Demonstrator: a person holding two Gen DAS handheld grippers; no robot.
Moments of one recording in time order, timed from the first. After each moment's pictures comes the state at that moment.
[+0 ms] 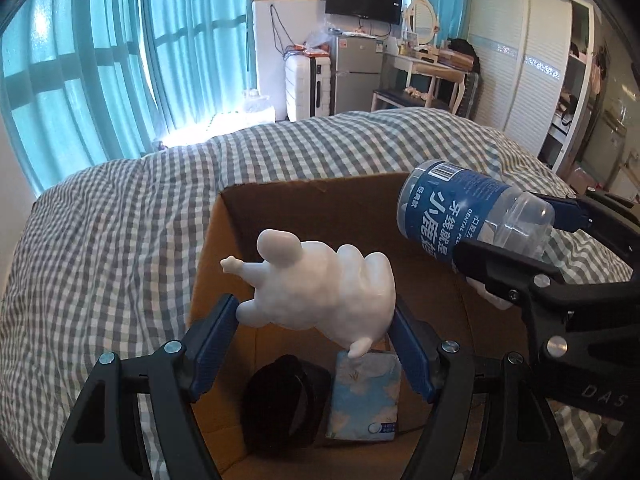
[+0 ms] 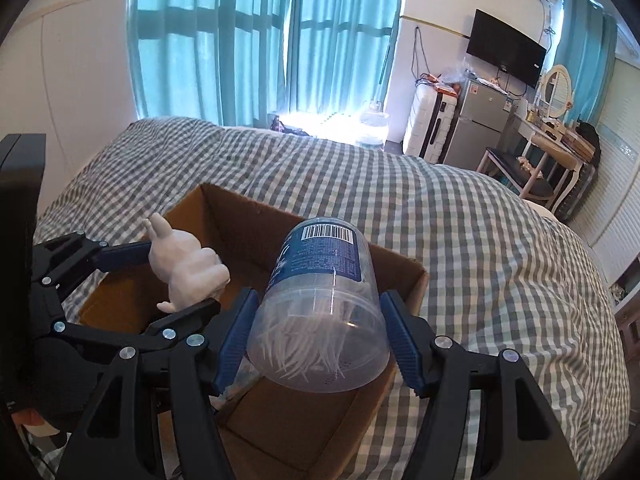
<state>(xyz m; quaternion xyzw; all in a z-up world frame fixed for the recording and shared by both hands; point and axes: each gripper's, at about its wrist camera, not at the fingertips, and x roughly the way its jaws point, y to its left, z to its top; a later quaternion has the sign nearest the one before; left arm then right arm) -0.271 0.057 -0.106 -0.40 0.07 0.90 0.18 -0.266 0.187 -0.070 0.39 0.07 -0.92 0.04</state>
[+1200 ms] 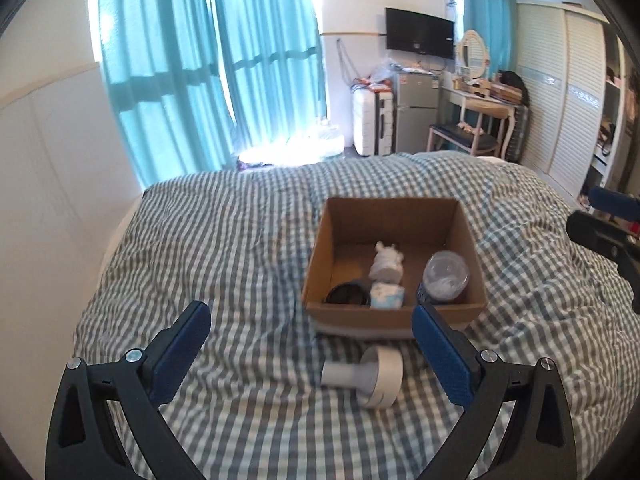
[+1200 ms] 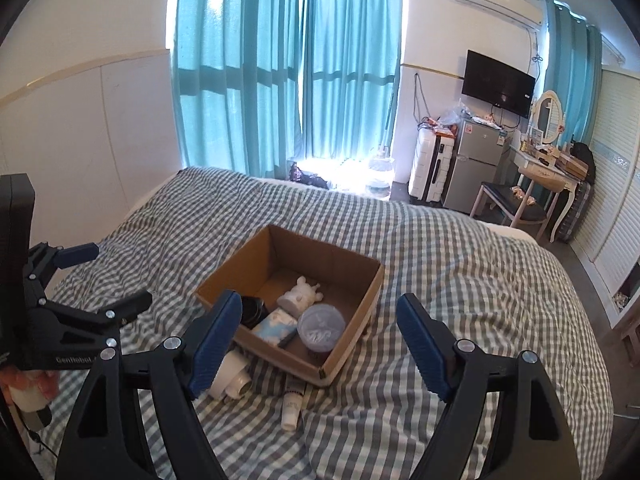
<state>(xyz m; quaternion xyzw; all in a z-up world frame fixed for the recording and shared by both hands) -0.096 -0.006 0.007 -0.36 0.07 0.93 0.04 -0.081 0.205 0.056 0.31 0.05 -0.95 0.08</state>
